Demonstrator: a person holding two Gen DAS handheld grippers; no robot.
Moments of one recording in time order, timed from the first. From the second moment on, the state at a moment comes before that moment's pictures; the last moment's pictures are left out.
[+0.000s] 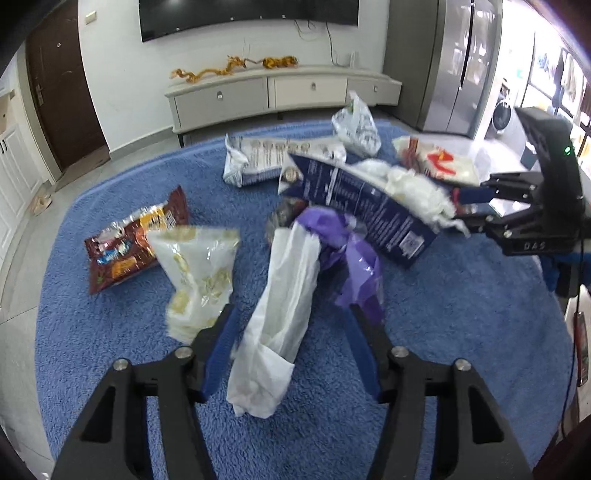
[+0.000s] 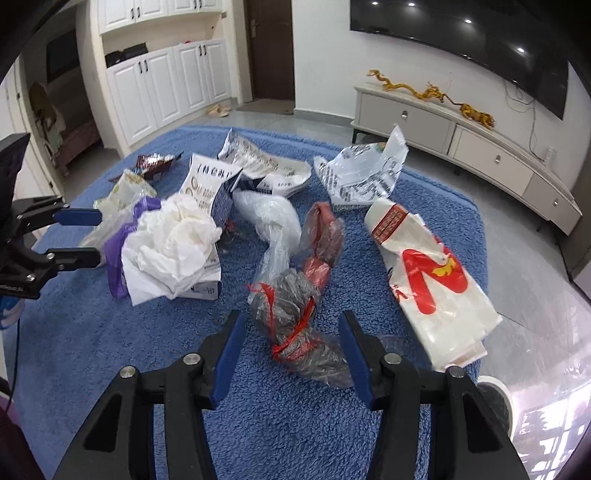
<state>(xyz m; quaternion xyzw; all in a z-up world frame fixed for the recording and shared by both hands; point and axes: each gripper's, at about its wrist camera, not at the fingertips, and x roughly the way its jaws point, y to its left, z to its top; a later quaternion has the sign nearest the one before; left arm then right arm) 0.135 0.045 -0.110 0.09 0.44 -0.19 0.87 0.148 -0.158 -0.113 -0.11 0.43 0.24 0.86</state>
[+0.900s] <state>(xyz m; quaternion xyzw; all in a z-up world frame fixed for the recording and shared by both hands) 0.068 0.056 -0.021 0.00 0.37 -0.19 0.91 0.042 -0.161 -0.017 -0.03 0.34 0.28 0.90</state>
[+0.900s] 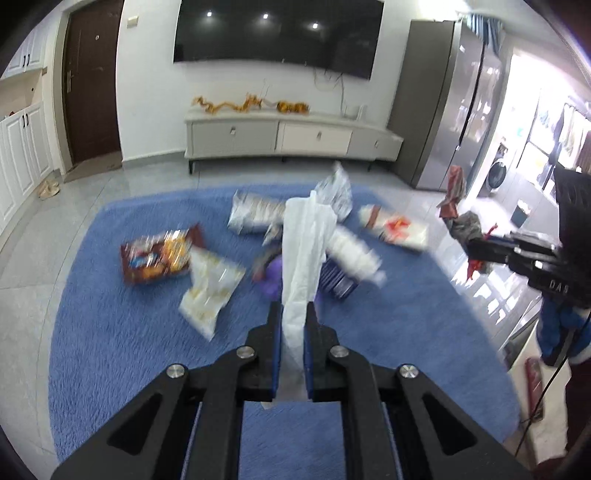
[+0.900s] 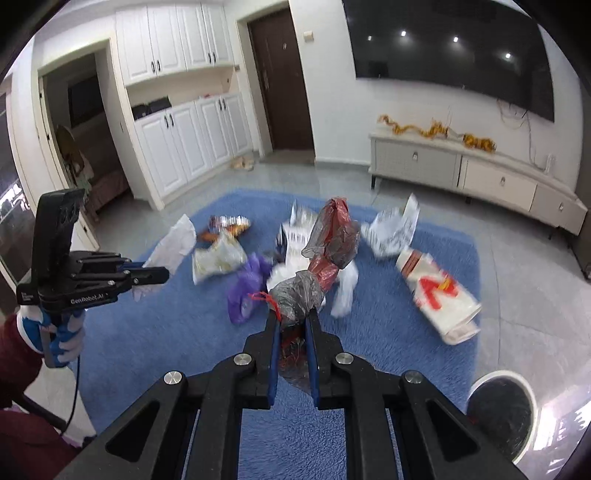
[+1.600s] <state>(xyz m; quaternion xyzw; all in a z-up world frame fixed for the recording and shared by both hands) 0.169 -0.256 0.027 0.05 0.42 -0.35 0.84 0.056 -0.388 0.012 0.17 0.35 0.03 0.92</state>
